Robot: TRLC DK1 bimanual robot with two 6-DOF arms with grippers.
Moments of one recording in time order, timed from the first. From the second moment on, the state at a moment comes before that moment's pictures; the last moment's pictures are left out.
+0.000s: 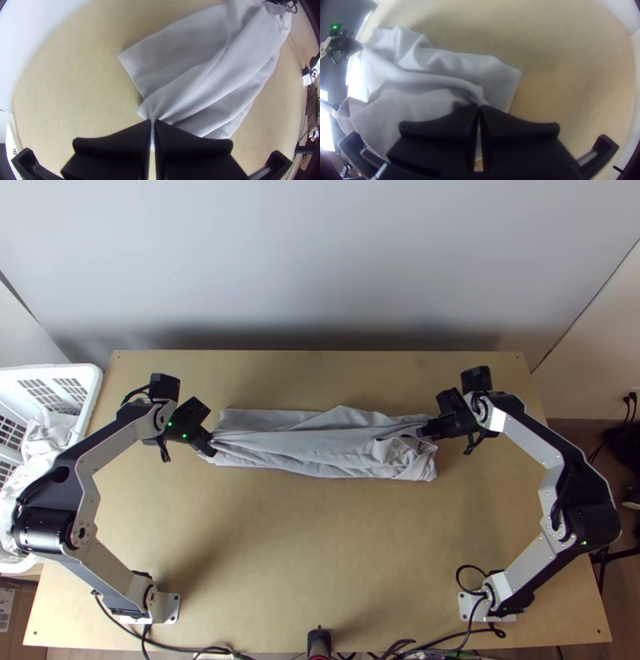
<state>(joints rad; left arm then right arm) -0.03 1.76 1.16 -0.53 0.20 0.61 0.10 1.80 1.22 -0.60 -0.32 -0.18</state>
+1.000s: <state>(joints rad) -0.01 1.75 1.16 -0.54 0.19 0.63 0.16 1.70 1.60 -1.37 -0.66 -0.03</state>
